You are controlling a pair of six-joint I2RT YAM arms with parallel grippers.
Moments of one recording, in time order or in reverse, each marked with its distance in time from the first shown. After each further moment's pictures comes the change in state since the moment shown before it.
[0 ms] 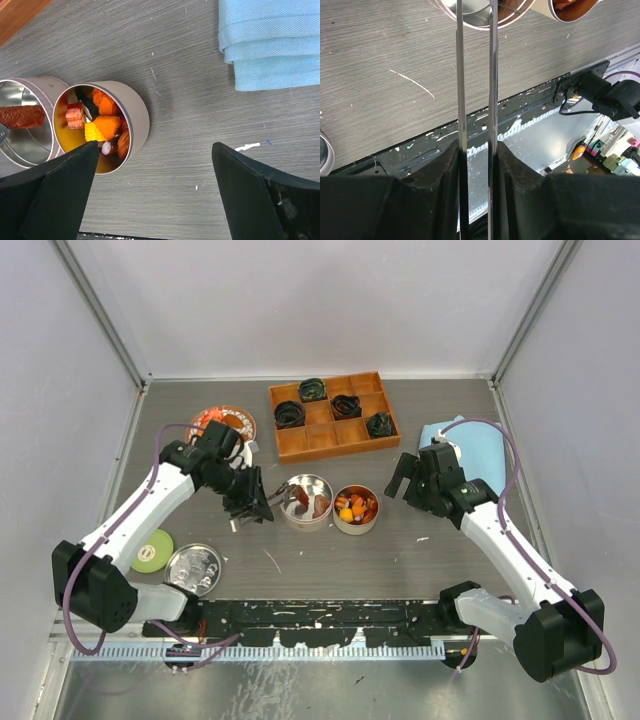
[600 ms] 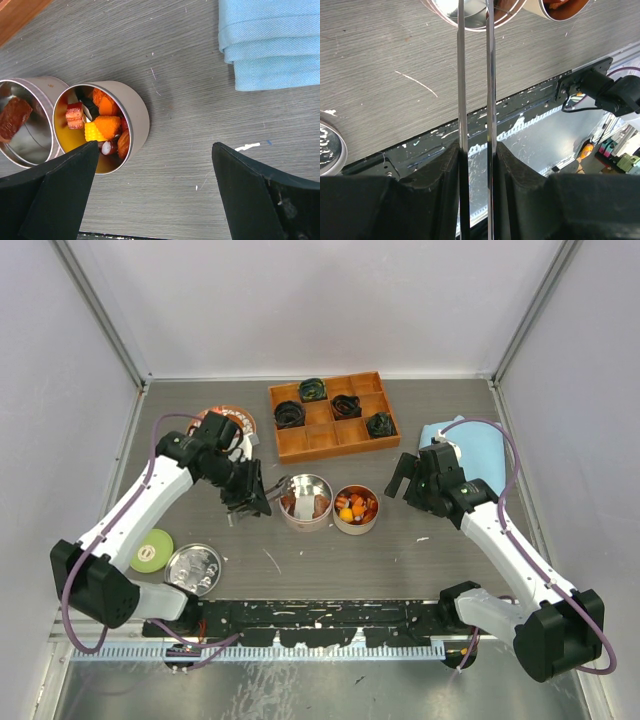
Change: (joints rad) left arm 0.000 0.016 0.099 -0.072 -0.026 0.043; right arm 0.000 0.000 0.000 0.000 0.000 0.000
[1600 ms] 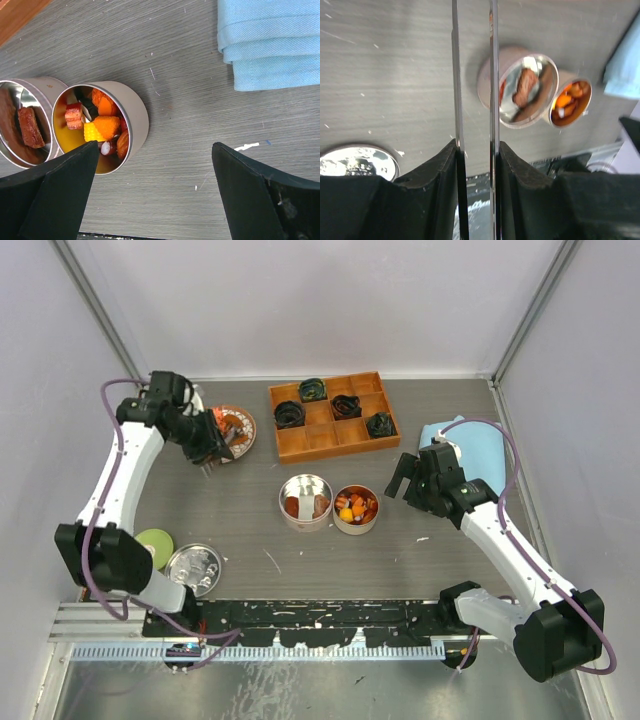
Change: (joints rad) left arm 0.281 0.134 0.257 -0.013 -0.126 0.053; right arm 0.000 0.000 0.000 -0.002 0.002 -0.001
